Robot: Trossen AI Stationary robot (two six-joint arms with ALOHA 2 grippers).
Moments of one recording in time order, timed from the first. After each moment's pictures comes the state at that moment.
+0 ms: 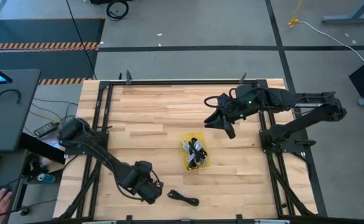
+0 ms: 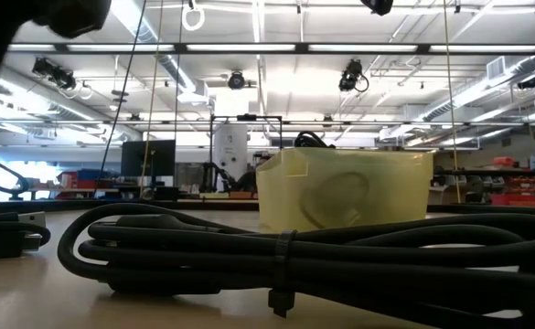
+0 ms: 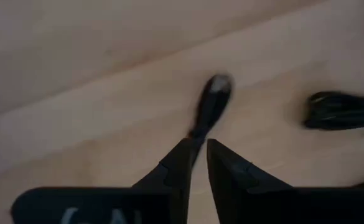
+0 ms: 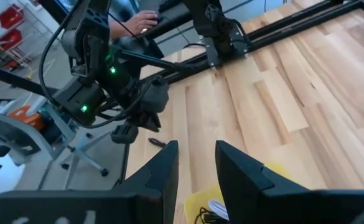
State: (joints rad) left arm -0.67 1.81 1.38 -0.99 -0.07 -1.90; right arm 0.01 1.16 1.24 -0.51 -0.19 0.42
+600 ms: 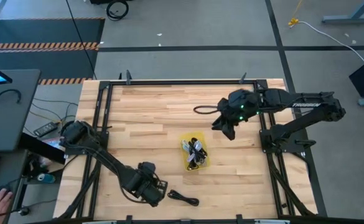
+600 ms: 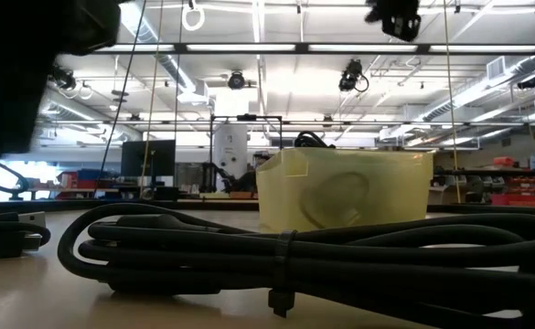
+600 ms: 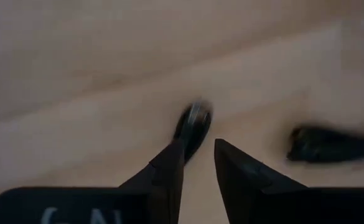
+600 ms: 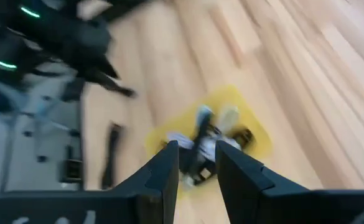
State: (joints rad) left arm -0.67 1.88 1.38 -0.92 -0.20 -1.95; right arm -0.01 1.18 1.24 -0.81 -0.14 0.45
